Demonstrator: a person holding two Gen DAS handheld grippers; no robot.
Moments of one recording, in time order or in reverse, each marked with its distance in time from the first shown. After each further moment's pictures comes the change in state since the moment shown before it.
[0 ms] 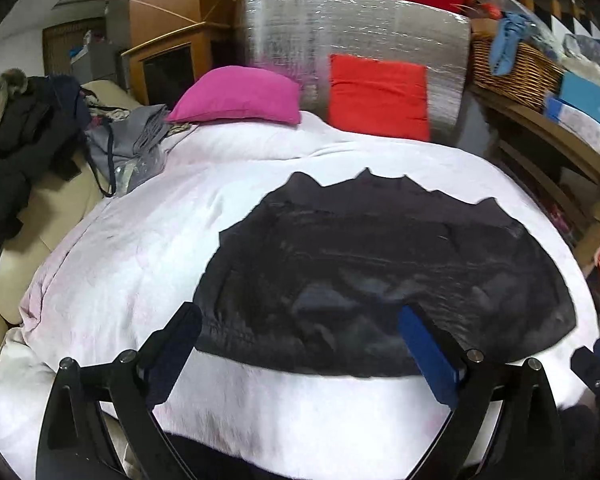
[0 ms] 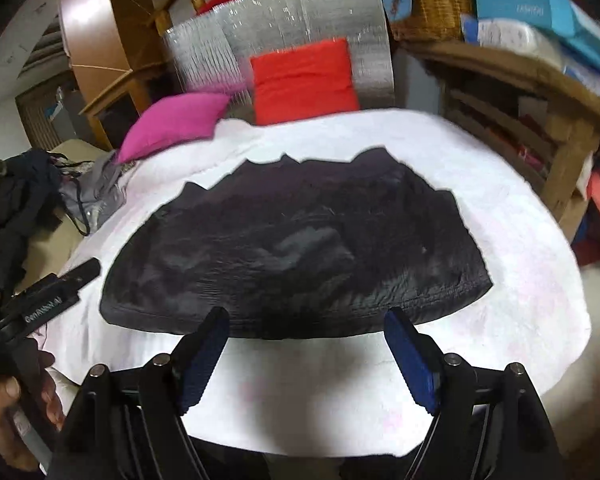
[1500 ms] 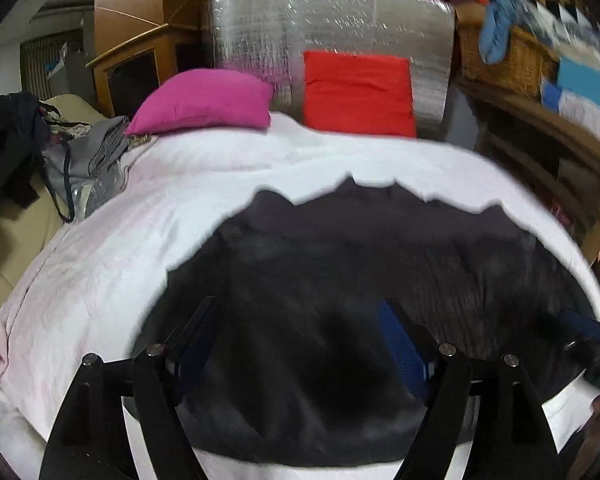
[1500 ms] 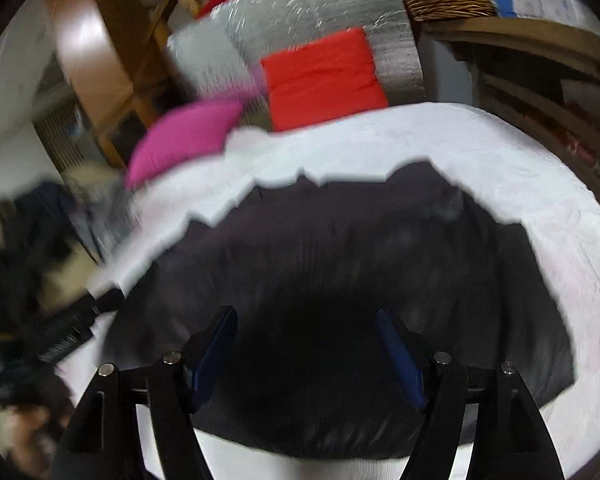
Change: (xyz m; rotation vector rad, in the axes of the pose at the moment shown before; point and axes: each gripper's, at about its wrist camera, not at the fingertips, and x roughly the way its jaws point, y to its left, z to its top) left arm 0.089 -0.041 0.006 0.070 -0.010 -0.026; right arm 0.131 -0.018 0.030 0.000 0.033 0.073
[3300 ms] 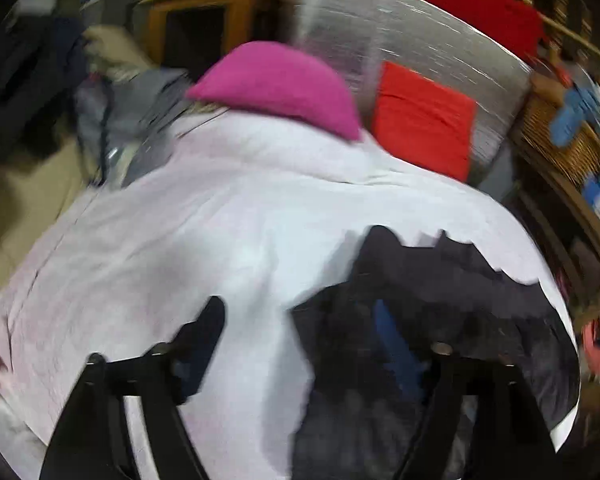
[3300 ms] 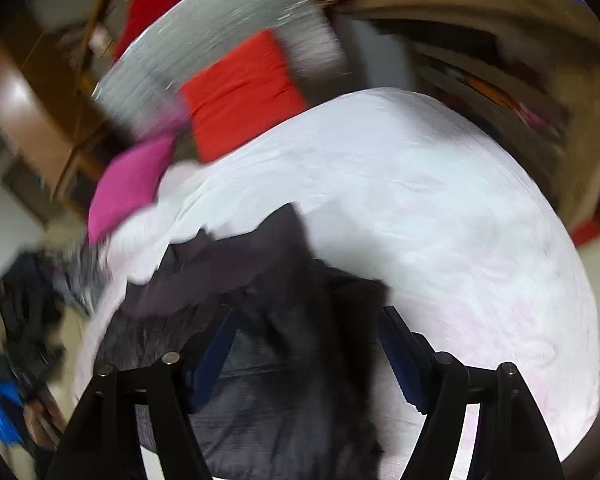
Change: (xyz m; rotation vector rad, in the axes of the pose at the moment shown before) left arm 0.047 0.174 0.084 -0.190 0.051 -0.089; right arm 0.003 -0.145 0.120 0.151 0.113 0.017
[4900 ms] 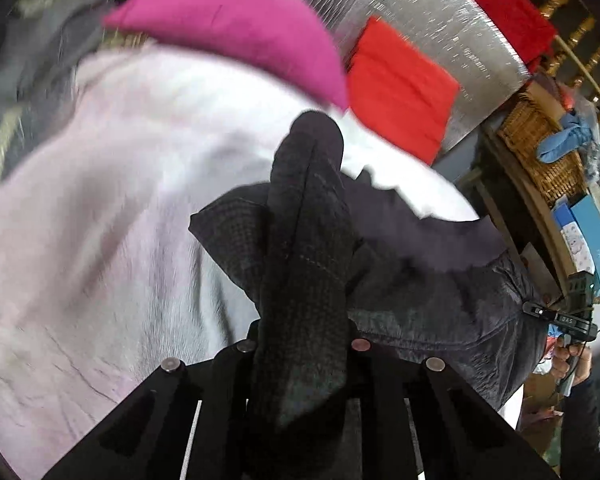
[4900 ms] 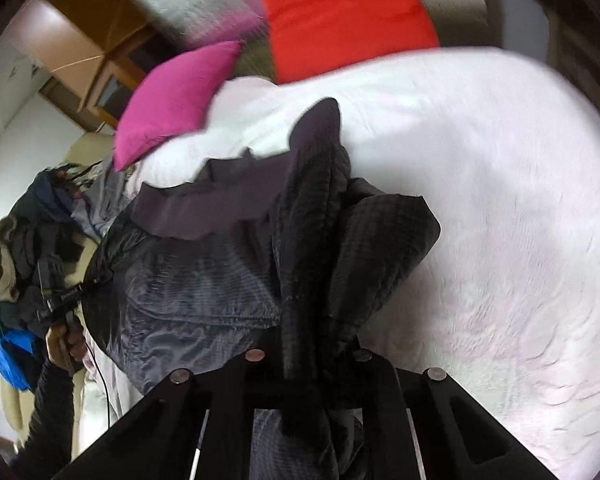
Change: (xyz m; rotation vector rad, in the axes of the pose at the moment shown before) left arm 0.145 0.041 0.083 -0.095 0.202 -0.319; right arm 0.142 0.104 0.108 -0.175 0.225 0.240
